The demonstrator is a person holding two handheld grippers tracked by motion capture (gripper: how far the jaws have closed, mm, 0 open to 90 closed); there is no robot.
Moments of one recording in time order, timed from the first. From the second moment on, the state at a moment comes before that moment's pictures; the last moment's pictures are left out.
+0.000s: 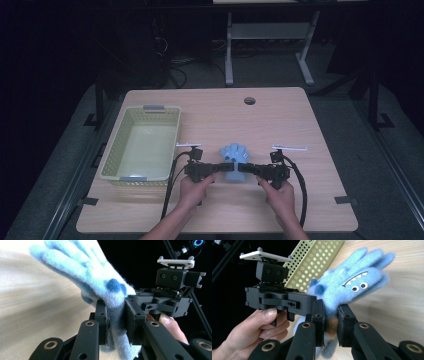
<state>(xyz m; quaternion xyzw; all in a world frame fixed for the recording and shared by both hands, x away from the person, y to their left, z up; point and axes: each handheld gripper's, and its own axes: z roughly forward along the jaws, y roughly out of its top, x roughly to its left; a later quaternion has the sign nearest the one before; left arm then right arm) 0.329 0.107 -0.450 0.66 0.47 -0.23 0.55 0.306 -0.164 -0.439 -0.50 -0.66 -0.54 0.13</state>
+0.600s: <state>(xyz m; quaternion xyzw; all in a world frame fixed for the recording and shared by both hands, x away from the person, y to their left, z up) 0.329 0.123 -0.435 0.65 0.46 -0.22 0.56 0.311 -0.148 -0.422 -0.49 -0.67 -0.54 0.13</state>
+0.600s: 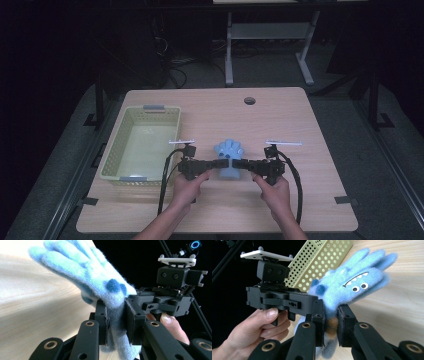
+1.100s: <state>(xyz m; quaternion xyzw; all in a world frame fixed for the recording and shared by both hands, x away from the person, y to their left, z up) 0.329 0.149 -0.414 0.65 0.46 -0.20 0.57 0.319 -0.124 -0.399 -0.47 -0.69 -0.54 0.13</state>
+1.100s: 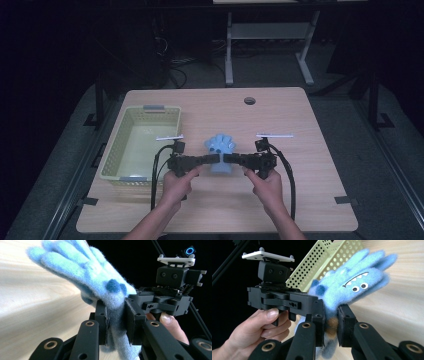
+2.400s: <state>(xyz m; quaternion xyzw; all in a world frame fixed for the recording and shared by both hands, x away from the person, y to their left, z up) 0.338 0.259 -0.384 0.60 0.49 -0.18 0.61 0.358 -0.020 -0.367 -0.41 -0.70 -0.57 0.16</state>
